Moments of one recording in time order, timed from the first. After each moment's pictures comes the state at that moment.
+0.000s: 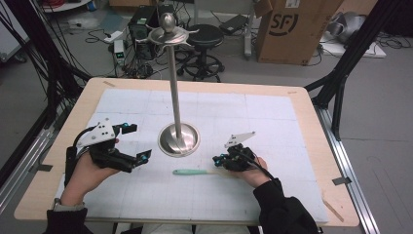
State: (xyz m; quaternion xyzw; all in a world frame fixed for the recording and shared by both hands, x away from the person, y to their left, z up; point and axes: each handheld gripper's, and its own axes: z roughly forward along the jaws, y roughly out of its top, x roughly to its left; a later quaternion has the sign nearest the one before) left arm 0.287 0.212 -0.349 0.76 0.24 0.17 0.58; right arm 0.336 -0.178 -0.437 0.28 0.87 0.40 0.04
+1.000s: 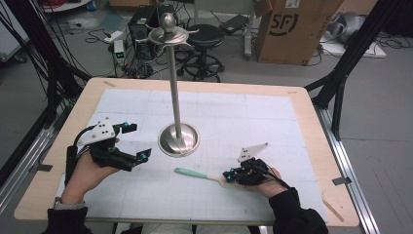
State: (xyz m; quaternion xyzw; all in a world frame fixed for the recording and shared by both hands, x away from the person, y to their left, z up) left arm 0.291 0.213 -0.351 0.76 0.25 0.17 0.58; right arm 0.299 -0.211 -0.439 0.22 0.89 0.40 -0.01
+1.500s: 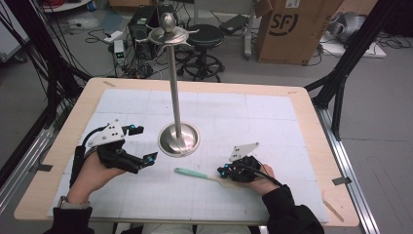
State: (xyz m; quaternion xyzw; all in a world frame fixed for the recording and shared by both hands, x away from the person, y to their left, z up) left arm 0.293 0.198 -0.357 0.77 0.24 0.16 0.57; right arm 0.308 -0.191 -0.444 0.20 0.90 0.39 0.04
